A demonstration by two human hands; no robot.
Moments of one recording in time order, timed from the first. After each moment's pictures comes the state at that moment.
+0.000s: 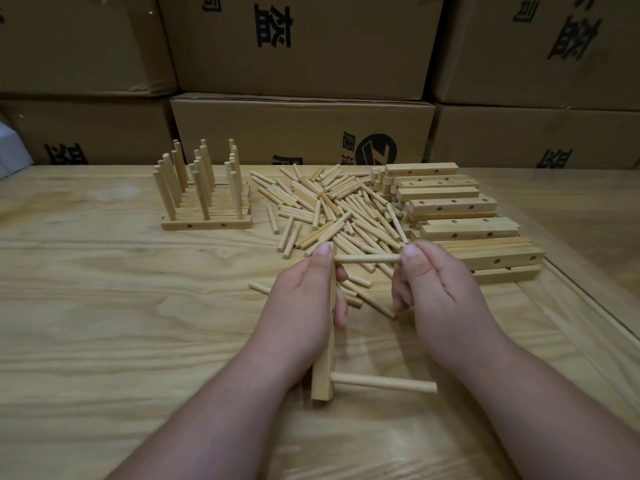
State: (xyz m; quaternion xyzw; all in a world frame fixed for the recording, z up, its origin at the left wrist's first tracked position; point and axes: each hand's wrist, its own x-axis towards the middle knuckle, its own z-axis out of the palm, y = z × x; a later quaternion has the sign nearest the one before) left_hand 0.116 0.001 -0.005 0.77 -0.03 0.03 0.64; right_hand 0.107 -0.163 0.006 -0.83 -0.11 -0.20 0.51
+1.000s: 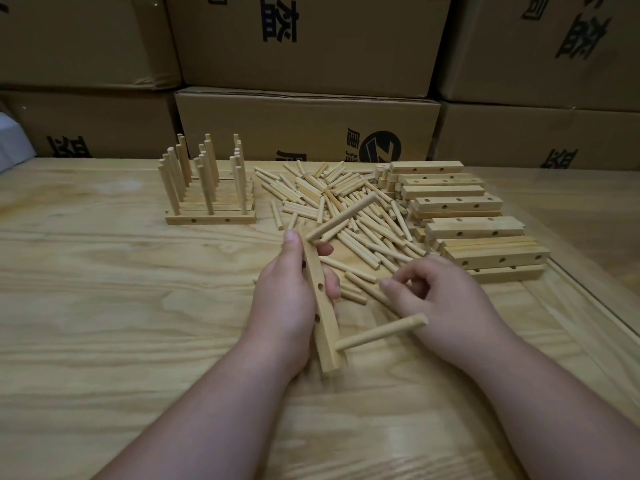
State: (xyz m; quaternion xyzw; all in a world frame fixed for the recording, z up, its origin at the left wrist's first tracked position) left_hand 0.122 0.004 -0.001 0.59 0.05 0.04 0.80; right_hand 0.118 -0.180 -0.006 -0.94 -0.01 -0.13 0.33
